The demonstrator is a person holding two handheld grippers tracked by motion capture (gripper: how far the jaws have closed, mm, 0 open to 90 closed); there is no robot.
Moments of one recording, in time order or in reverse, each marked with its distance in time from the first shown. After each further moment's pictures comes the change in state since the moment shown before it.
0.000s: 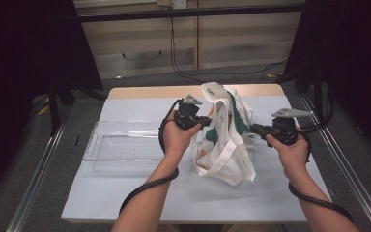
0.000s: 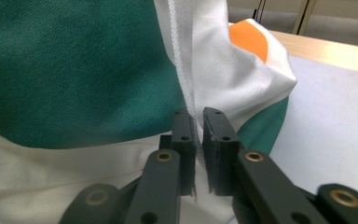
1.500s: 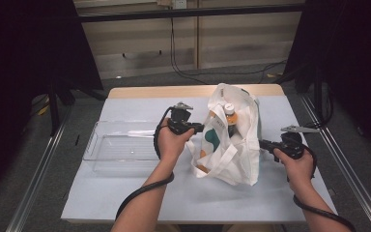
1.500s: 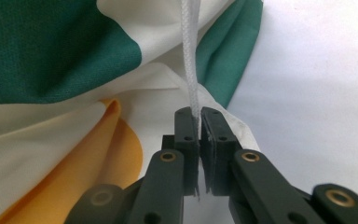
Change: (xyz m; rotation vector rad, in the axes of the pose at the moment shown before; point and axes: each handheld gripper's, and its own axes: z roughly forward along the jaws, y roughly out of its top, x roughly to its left) left arm 0.017 -0.027 0.003 0.025 0.007 -0.126; right arm -0.028 -0.060 0.002 0.066 -0.028 0.163
